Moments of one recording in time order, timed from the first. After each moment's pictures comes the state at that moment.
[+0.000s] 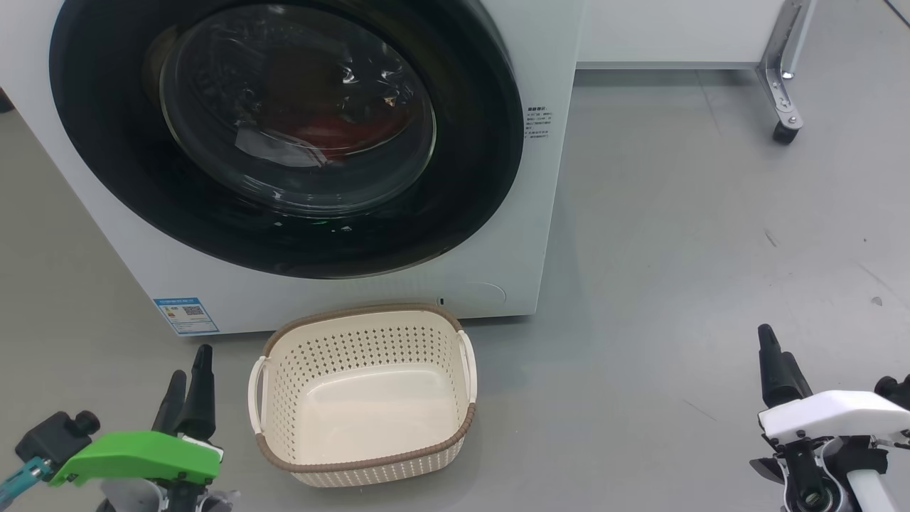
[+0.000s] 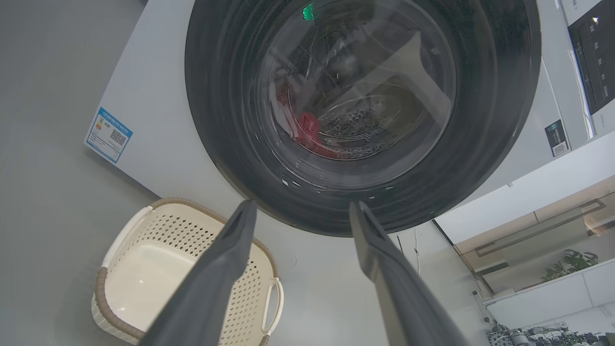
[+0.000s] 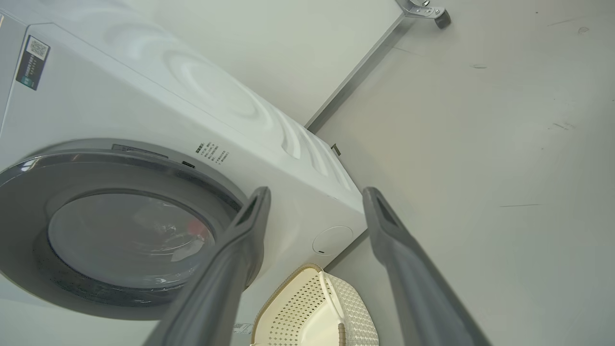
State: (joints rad) left arm -0.06 0.10 -0.07 0.28 -1.15 -0.11 -0.04; right arm -0.04 -0.12 0.03 0.30 1.13 0.11 -0.04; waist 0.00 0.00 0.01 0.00
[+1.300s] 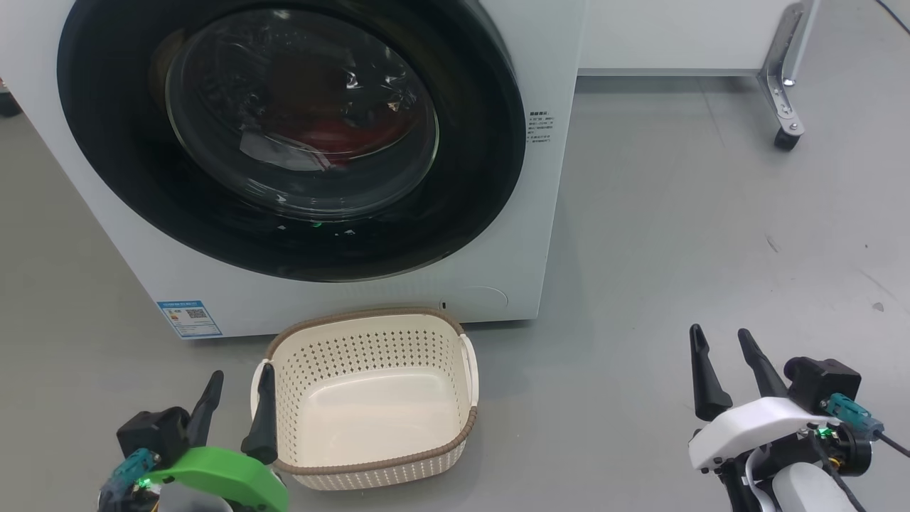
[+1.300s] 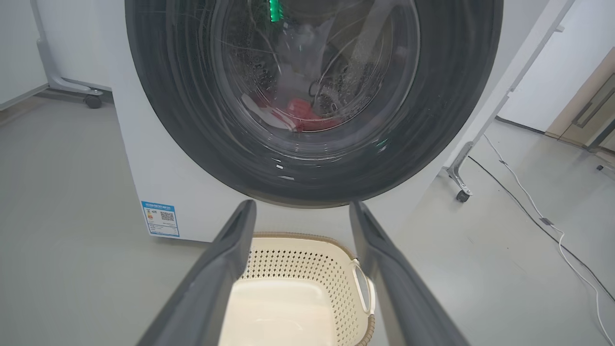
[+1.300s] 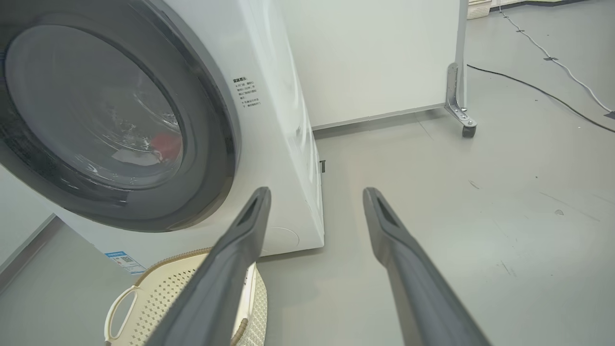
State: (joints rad) left arm -0.06 0.11 -0.24 0.32 -0.60 -0.04 -0.18; right arm -0.05 -0.13 0.20 0.31 0.55 0.06 -0.17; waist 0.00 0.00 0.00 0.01
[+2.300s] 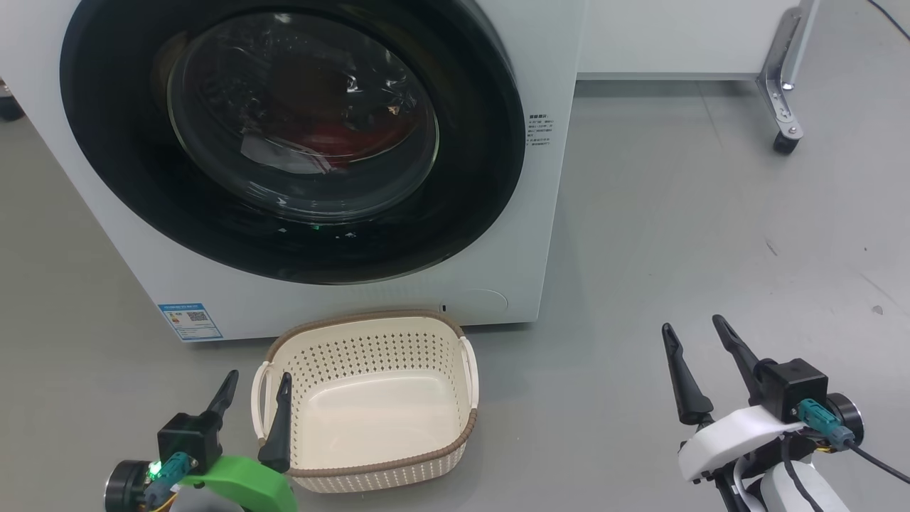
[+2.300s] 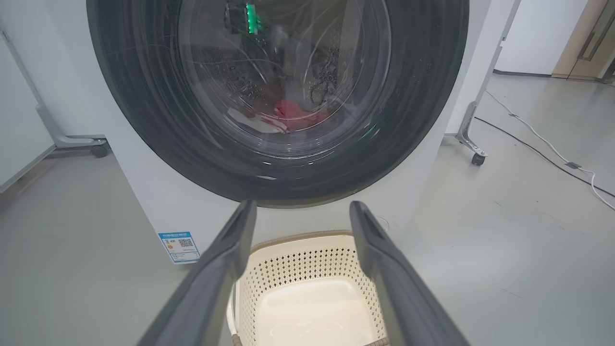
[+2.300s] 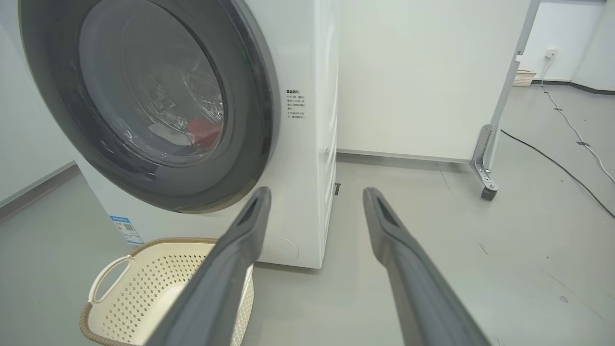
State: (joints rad) left arm -0.09 0.11 -0.26 0.42 -0.37 0.01 -0.25; right arm -0.06 -0.12 0.20 0.31 0.29 0.04 -0.25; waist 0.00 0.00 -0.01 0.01
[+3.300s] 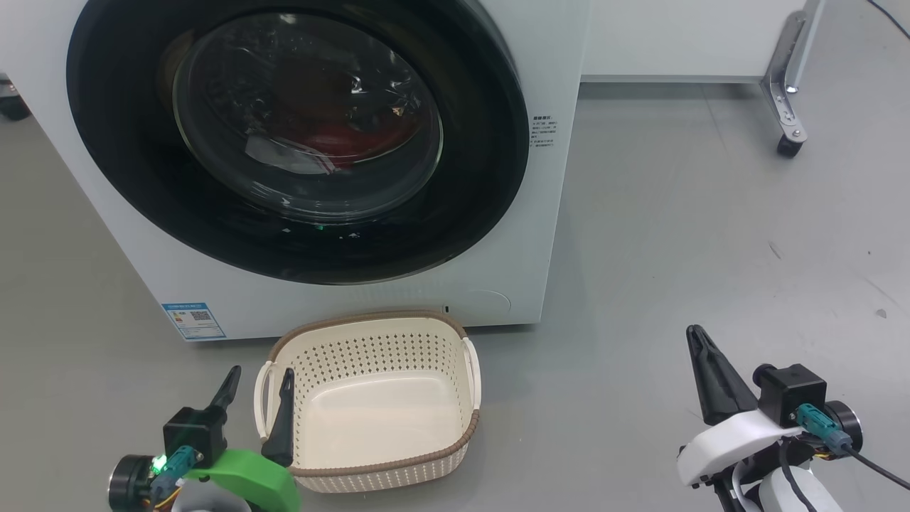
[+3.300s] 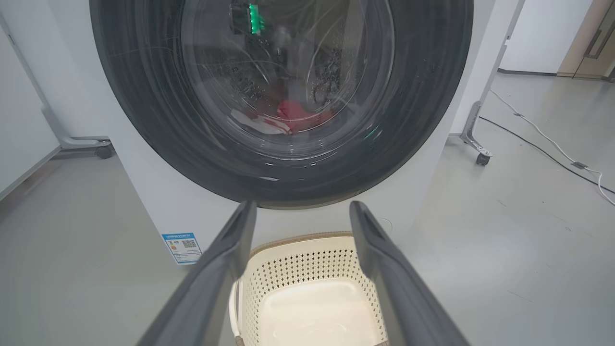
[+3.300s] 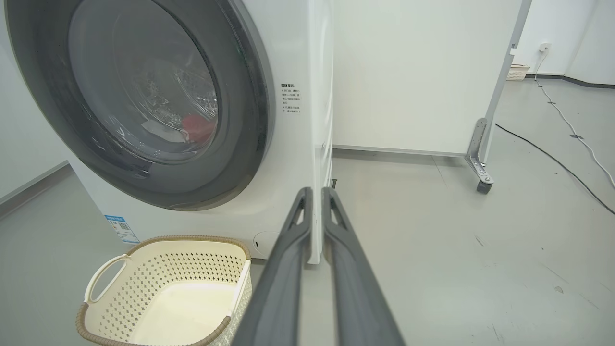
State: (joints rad) left arm -0.11 0.09 -0.26 0.44 -0.35 0.02 -0.25; right arm -0.05 -0.10 0.17 0.33 0.26 0.05 -0.25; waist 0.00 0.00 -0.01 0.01
